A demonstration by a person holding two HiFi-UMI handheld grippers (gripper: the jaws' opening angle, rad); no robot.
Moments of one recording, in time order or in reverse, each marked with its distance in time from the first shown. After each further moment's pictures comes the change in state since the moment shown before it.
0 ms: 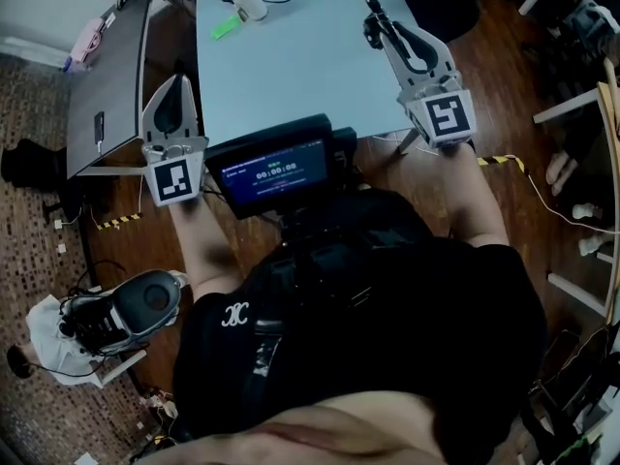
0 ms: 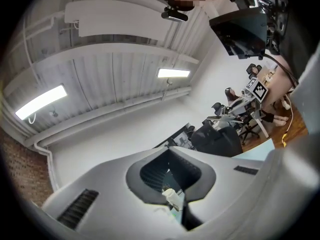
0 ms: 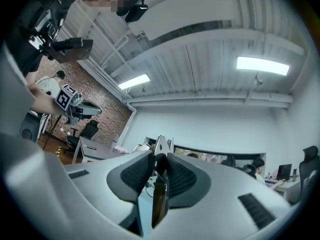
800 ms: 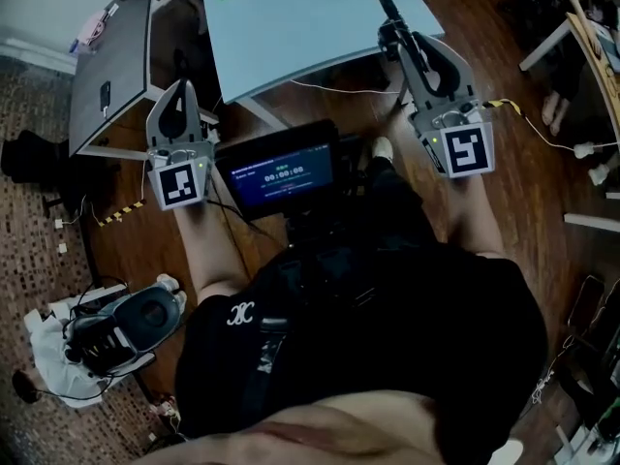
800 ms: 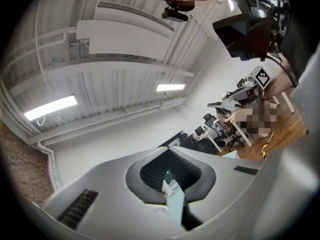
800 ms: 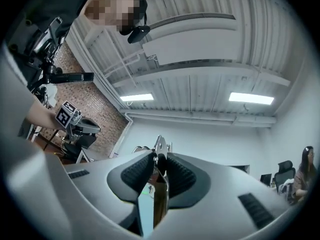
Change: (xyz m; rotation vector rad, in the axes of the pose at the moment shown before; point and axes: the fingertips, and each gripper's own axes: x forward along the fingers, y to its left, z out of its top) left arm 0.023 -0.077 0.007 -0.099 -0.014 -0.082; right arm -0.101 -0.035 0.048 -0.039 -0.016 -0.110
